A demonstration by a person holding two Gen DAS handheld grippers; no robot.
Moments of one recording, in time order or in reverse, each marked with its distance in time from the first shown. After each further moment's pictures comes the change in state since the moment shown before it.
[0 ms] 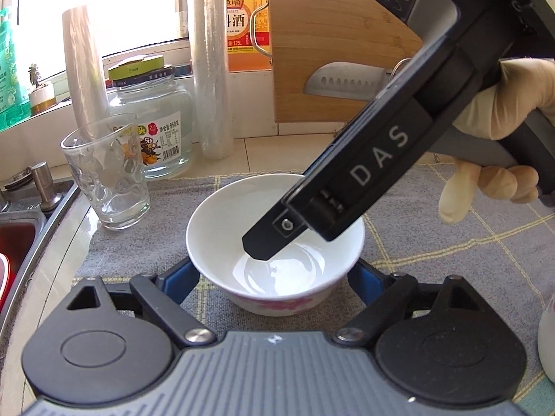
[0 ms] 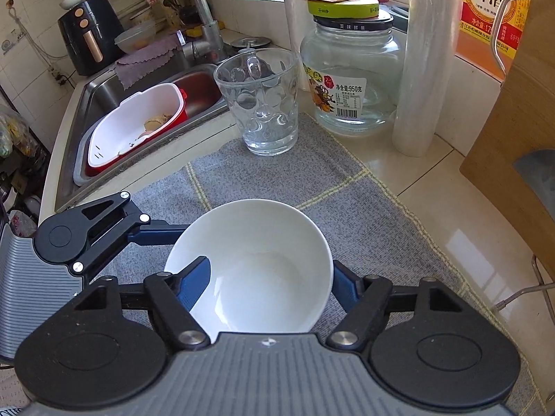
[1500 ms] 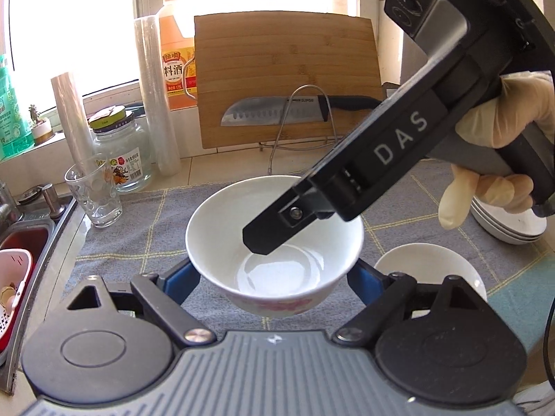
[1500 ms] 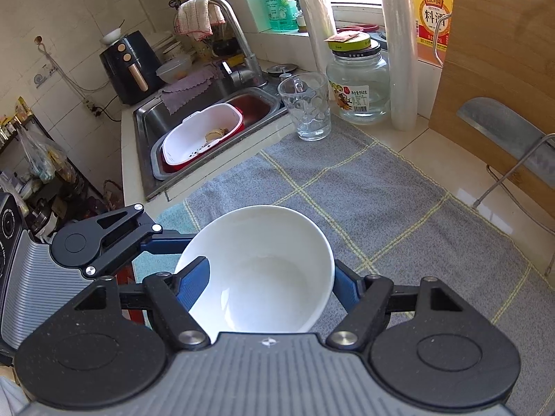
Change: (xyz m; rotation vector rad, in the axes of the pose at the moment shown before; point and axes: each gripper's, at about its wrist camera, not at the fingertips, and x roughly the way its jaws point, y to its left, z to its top) left arm -0.126 -0.101 0.001 0.049 0.013 -0.024; right arm -0.148 0.048 -0.098 0.077 -0.095 0.094
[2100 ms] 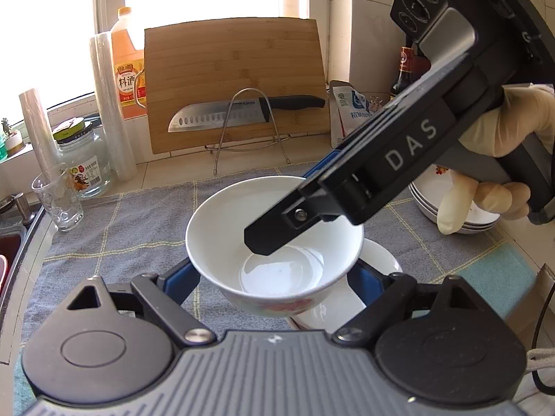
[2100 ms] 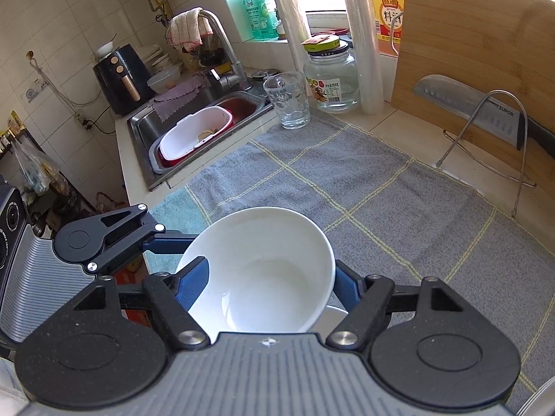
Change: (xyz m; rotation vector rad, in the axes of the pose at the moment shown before) left arm -0.023 -0.048 -0.006 0.048 -0.003 -0.092; right arm -0.055 0.004 -0.060 0.061 -0.047 -0.052
